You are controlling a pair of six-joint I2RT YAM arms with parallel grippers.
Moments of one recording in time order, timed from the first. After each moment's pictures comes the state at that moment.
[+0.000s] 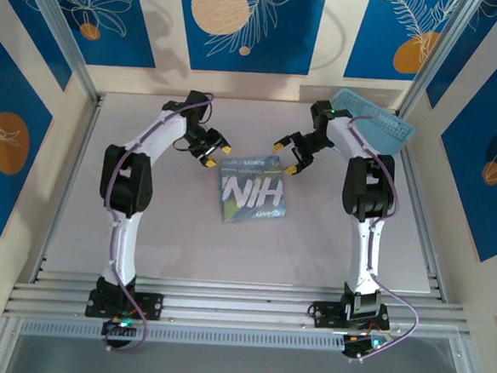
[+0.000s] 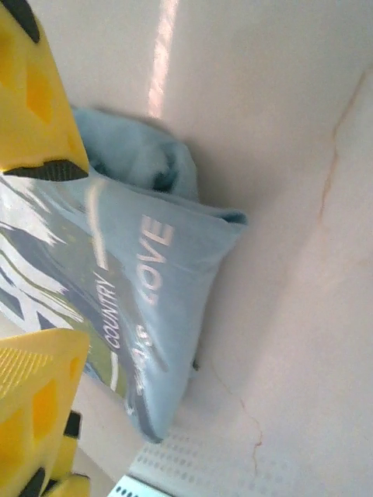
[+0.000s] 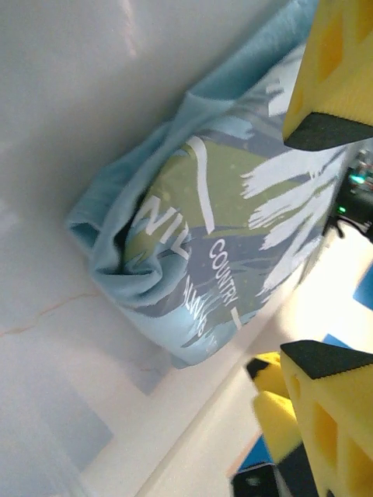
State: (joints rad) left arm -0.31 2.15 1.88 -0.98 0.44 -0.95; right arm 0.17 2.26 1.95 -1.10 -0.71 0.91
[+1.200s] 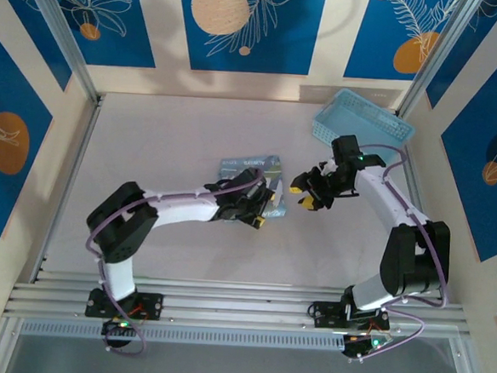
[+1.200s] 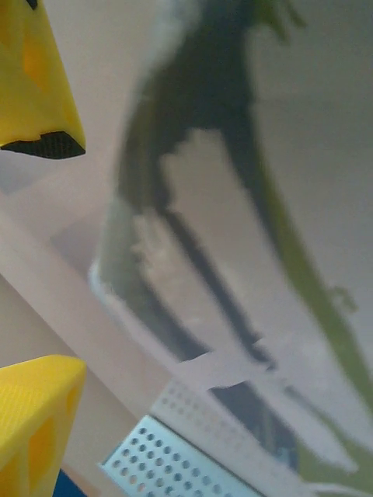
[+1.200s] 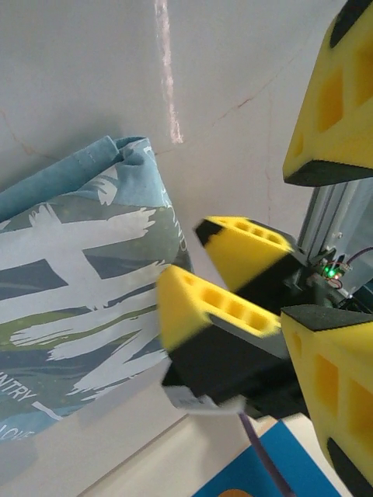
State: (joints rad) left arm -0.89 1.84 1.12 -0.13 0.07 -1.96; right arm 0.17 1.50 1.13 -0.92 -0.66 0.78
